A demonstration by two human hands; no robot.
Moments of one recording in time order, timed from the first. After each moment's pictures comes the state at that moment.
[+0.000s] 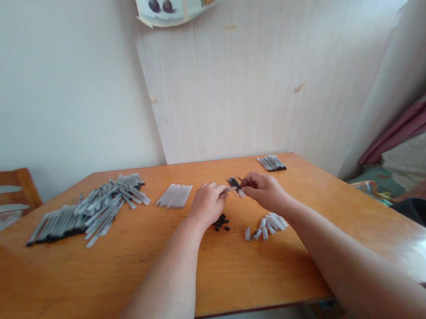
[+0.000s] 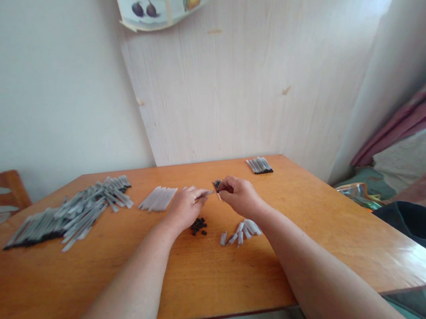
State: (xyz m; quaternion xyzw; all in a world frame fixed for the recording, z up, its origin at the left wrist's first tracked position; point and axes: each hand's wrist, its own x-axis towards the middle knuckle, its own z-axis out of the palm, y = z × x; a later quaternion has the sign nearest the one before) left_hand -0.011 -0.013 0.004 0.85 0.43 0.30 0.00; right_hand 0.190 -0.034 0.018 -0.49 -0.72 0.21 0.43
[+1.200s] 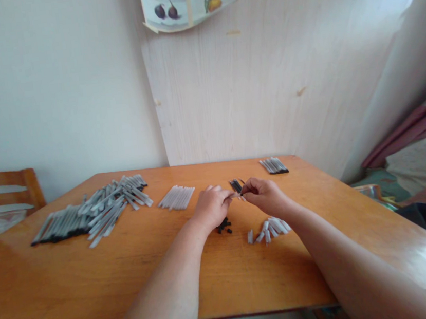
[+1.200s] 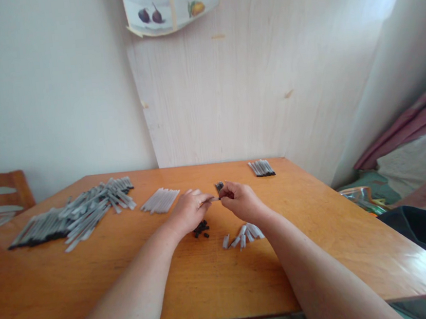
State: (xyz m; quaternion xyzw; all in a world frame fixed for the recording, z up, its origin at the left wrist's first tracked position) left_hand -0.009 -0.017 0.004 0.86 0.43 0.27 -0.02; right_hand 0.186 -0.035 0.016 -0.49 -0.74 0.20 0.40
